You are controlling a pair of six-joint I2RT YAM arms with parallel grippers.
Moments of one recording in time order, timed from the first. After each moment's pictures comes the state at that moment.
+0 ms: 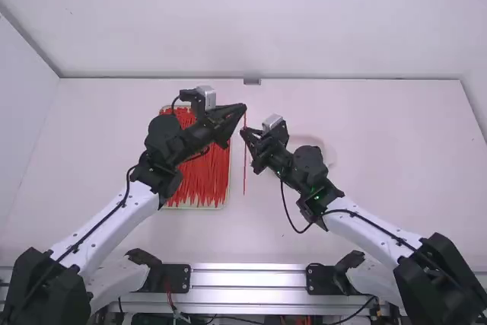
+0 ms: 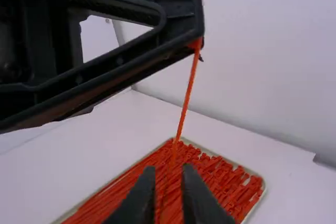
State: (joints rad) left arm -0.38 1.18 0.74 0.49 0.45 -0.42; right arm 0.65 1.26 0.53 0.72 -0.20 0.15
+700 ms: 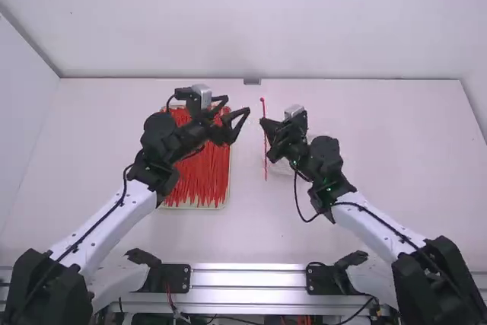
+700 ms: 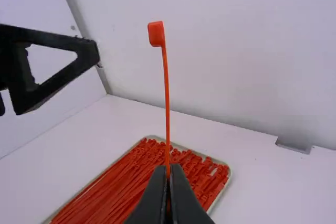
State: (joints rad) left arm -0.33 1.18 0.74 0.47 0.45 -0.36; right arm 0.46 1.26 0.53 0.70 -0.31 0.22
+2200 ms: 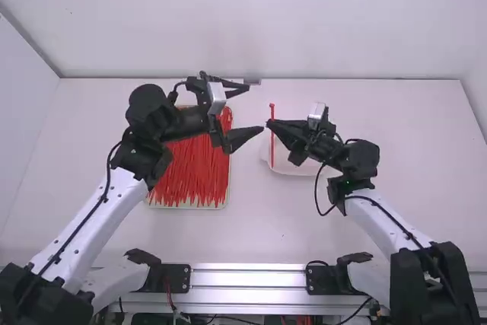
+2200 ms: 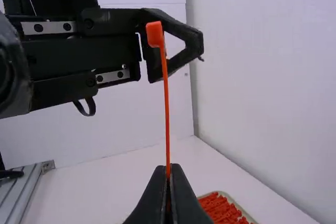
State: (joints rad) left arm -0.32 1.19 1.03 0.22 0.92 0.05; right arm 0.23 1.26 0.53 1.14 -0.94 0.40
